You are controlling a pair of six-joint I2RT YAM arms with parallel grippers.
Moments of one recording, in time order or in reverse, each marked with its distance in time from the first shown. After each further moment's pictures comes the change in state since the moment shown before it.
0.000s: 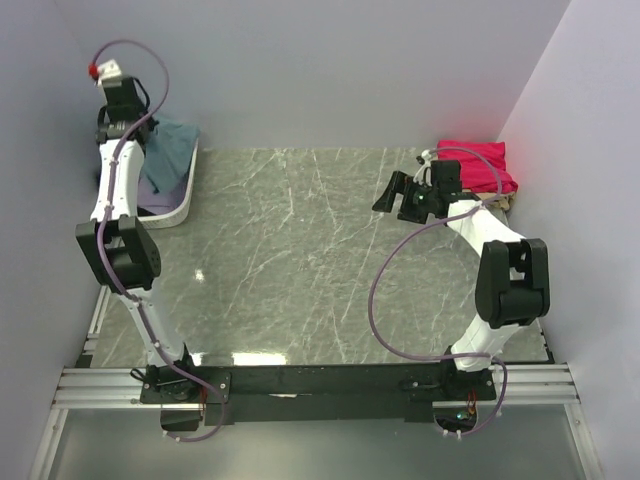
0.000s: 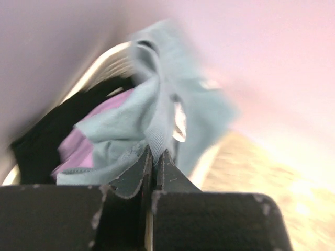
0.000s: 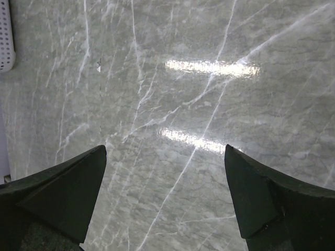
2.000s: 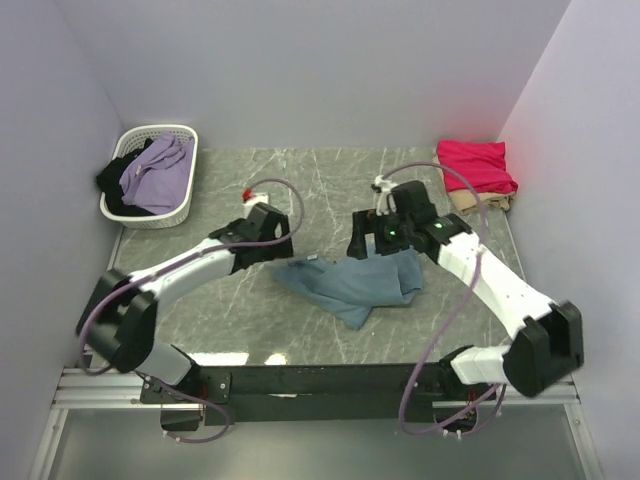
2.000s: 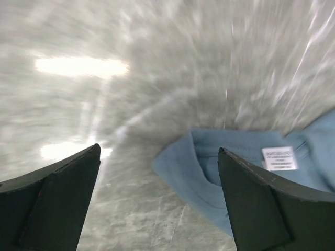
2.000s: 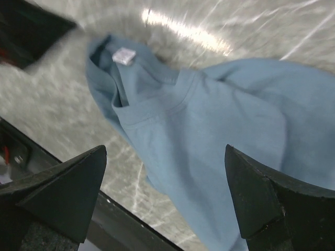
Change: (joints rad) left arm -0.814 -0.509 -1.042 0.057 -0.032 -0.280; right arm 0.374 -0.418 -0.102 -0.343 0.208 -0.117
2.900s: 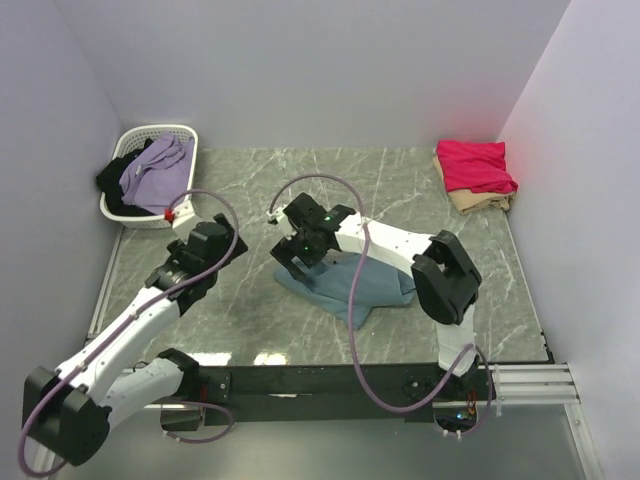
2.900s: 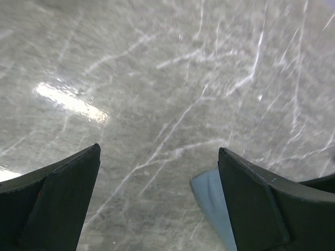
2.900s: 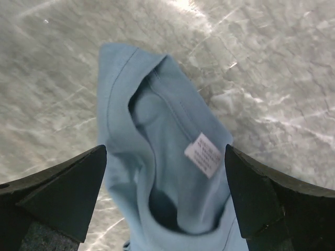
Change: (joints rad) left arm 0.146 -0.542 -0.257 -0.034 -0.215 -0.212; right arm 0.399 0.653 0.447 -0.063 0.200 -0.318
